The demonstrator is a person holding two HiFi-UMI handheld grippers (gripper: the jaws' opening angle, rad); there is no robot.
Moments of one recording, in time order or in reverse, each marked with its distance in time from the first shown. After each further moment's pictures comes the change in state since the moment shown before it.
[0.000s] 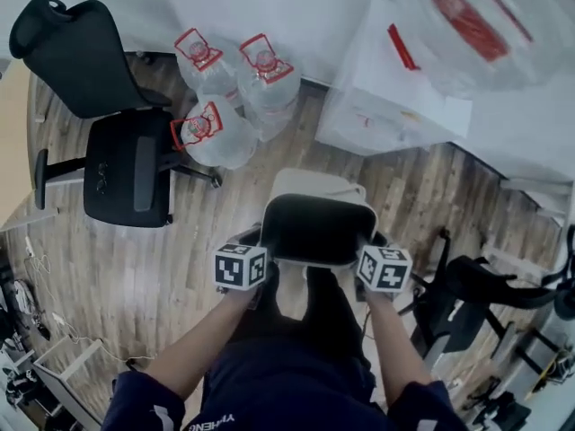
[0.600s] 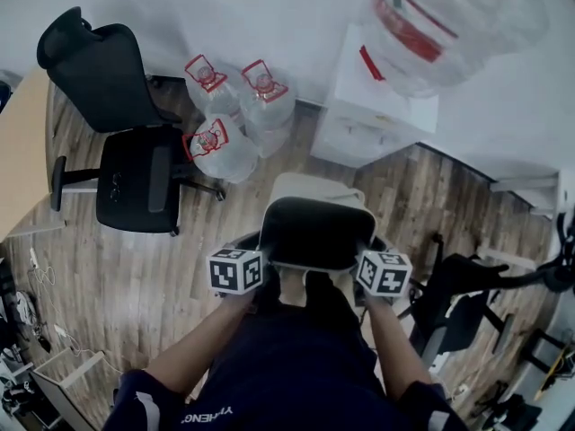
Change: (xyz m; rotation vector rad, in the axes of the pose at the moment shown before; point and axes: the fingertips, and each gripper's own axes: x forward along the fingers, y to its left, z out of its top) left arm -0.086 -0.053 0.010 0.002 -0.114 -0.030; right arm -0.099 0.024 0.016 0.014 -0.096 0.006
